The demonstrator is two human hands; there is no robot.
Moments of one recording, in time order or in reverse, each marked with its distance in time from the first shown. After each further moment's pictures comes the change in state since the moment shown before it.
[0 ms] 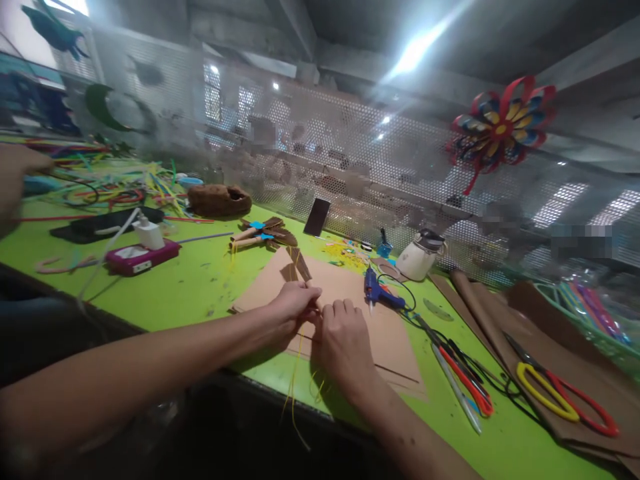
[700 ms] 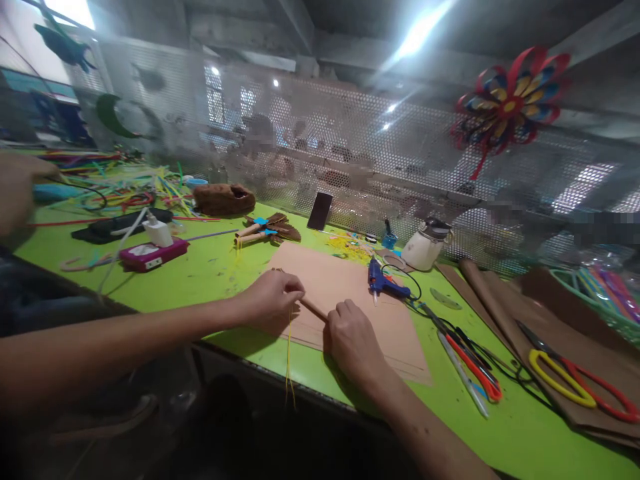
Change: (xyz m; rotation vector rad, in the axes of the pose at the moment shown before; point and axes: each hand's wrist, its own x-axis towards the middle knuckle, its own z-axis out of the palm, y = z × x) left_hand -0.033 0.043 -0.060 1.084 -0.256 0.514; right_hand -0.020 0.013 0.015 0.087 -0.037 -0.085
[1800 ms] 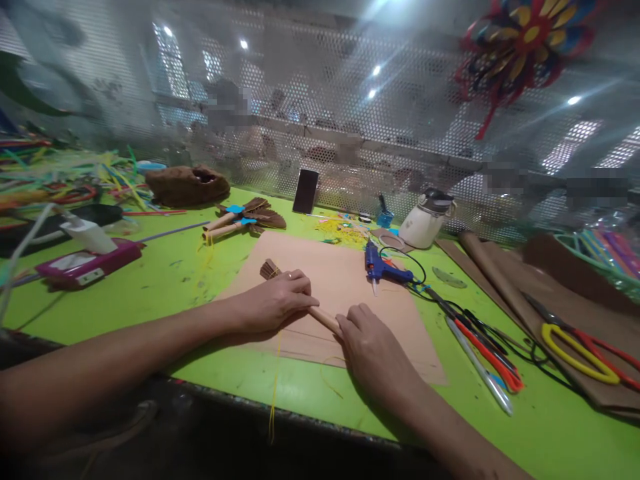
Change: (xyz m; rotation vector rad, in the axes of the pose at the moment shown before) left_hand 0.030 -0.018 0.020 0.417 -0.195 0.762; right_hand -0.024 0.025 -0.002 0.256 -0.120 0.036
